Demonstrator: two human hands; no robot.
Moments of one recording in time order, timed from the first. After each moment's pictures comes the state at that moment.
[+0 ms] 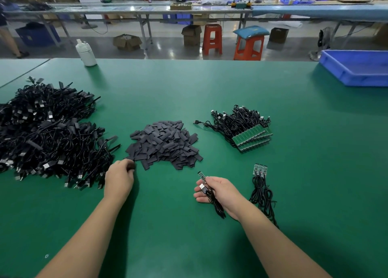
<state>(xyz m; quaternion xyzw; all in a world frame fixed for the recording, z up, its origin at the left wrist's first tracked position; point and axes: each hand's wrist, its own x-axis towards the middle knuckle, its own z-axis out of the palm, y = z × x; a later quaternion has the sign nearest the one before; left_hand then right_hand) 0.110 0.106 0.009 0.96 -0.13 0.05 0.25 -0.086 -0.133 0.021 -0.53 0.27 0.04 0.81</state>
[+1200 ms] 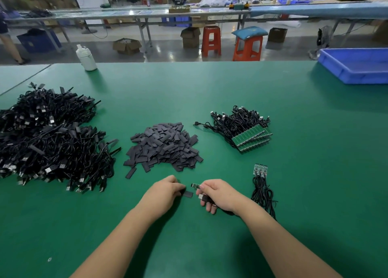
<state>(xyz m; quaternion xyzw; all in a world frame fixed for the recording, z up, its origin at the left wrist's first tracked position) 0.033 0.047 0.016 0.88 -0.44 -0.10 0.13 -0.087 -0.135 0.028 -0.76 0.18 0.13 0.61</state>
